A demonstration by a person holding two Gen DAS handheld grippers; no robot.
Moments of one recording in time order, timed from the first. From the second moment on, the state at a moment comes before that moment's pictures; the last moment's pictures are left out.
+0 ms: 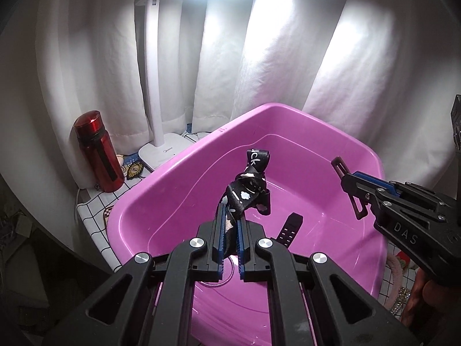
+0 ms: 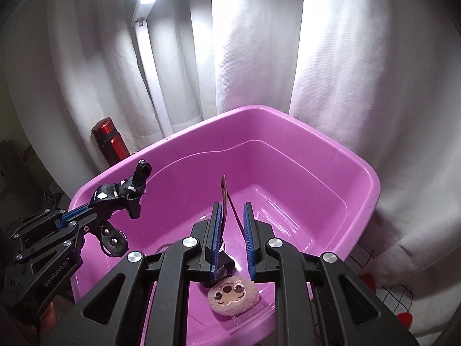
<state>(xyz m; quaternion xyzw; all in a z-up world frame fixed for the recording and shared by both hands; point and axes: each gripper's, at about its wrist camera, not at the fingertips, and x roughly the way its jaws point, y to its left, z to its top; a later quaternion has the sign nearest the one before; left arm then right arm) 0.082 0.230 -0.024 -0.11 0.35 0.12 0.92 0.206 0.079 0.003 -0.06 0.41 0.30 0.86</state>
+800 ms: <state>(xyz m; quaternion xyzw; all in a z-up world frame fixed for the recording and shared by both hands) 0.065 0.244 -0.017 -0.11 0.34 0.19 0.92 0.212 0.075 -0.005 -0.06 0.42 0.26 0.86</state>
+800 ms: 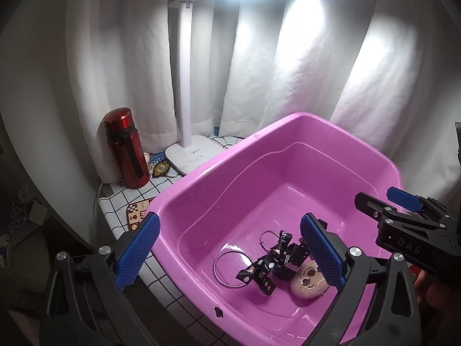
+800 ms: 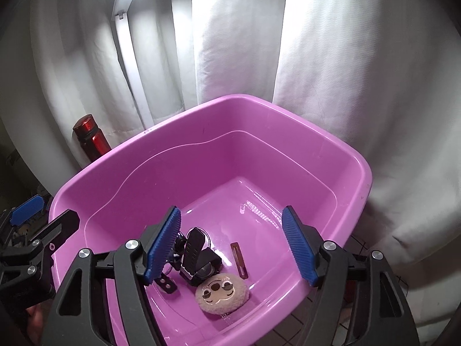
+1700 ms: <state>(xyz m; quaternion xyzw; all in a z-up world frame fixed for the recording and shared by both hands) 0.022 0.197 0.006 -0.08 0.32 0.16 0.93 0.156 0.010 0.027 -0.02 0.39 0.23 0.89</state>
